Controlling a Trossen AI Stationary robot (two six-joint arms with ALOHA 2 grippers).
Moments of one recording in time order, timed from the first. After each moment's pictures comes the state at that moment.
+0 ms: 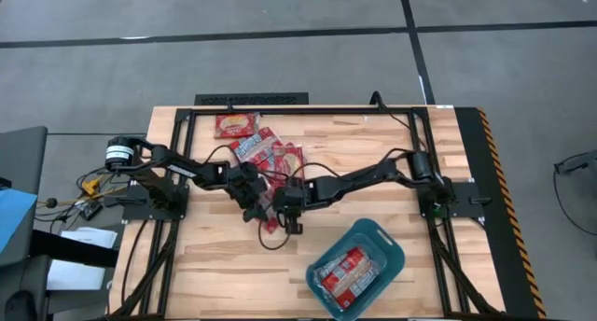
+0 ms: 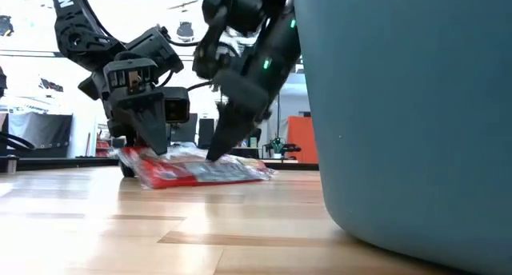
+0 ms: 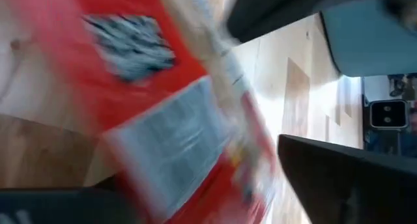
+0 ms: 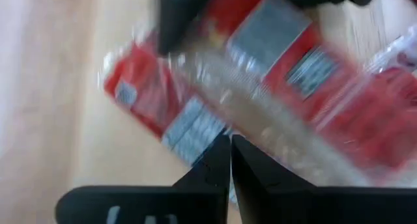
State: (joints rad) left arm 0.13 1.60 0.46 0.28 0.52 -0.55; right arm 0.11 2.15 1.54 -0.37 0.09 0.06
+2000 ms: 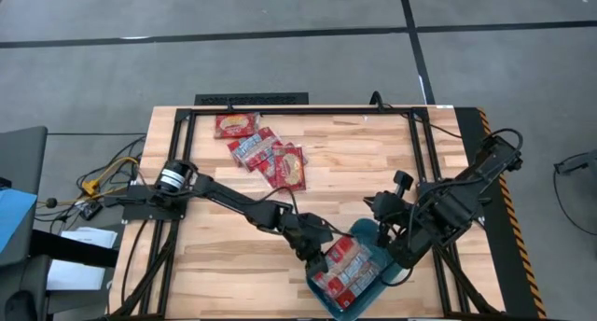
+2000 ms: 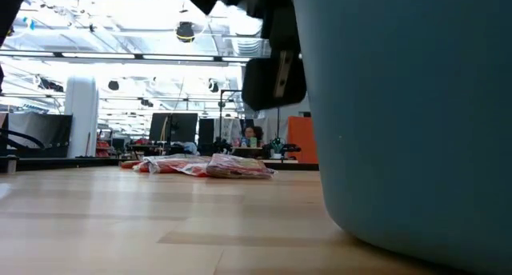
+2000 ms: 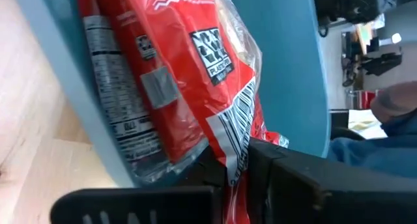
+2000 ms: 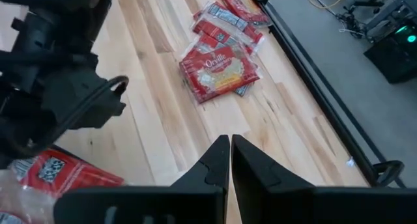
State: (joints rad) left arm -0.28 2.06 1.43 0.10 0.35 -0.95; right arm 0.70 1.46 1.55 -1.38 0.90 0.87
